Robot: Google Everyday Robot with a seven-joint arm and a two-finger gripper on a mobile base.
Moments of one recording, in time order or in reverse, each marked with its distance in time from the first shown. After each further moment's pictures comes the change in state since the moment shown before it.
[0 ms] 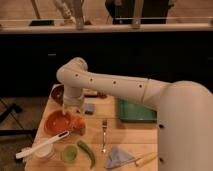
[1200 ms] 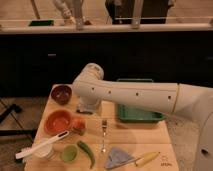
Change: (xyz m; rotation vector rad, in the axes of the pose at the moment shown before) arm -0.001 0.087 -0.032 -0.051 0.260 0.187
